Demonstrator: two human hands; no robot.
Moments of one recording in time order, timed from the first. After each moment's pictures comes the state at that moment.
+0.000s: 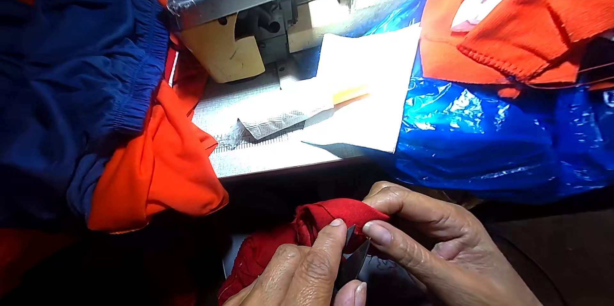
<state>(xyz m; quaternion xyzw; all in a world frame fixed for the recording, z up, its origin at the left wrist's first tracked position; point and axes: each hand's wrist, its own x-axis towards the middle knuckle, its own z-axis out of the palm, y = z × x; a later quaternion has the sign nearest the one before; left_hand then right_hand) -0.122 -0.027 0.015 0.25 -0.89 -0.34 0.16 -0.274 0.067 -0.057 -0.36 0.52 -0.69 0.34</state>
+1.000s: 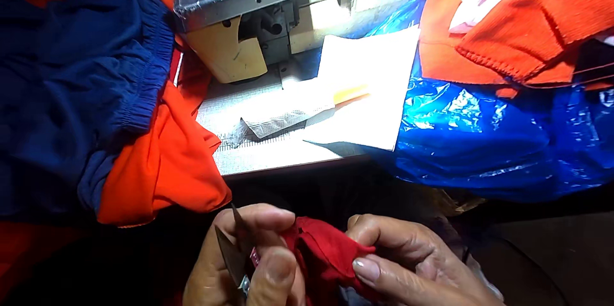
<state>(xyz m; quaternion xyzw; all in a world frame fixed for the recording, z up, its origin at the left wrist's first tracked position) -0.119 -0.037 -0.005 0.27 -0.60 -0.67 0.34 -0.258 0.072 -0.059 -0.34 0.39 -0.71 0.48</state>
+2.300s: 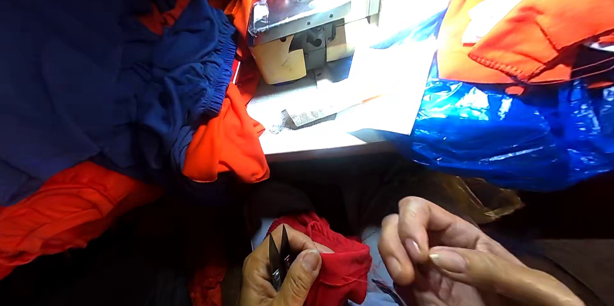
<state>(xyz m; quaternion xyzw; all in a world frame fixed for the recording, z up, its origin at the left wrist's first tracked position) -0.071 -0.014 -0.020 0.27 -0.62 -0.67 0.31 -0.257 0.091 -0.040 -0.26 0.20 -0.72 0.62</state>
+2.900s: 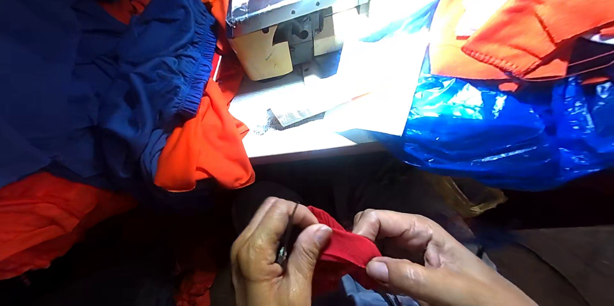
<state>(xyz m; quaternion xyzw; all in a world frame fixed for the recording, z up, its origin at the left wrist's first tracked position) -0.103 -0.034 -0.020 0.29 -0.80 -0.42 0.31 -0.258 0.082 -0.053 -0.33 0.38 -0.65 0.57</state>
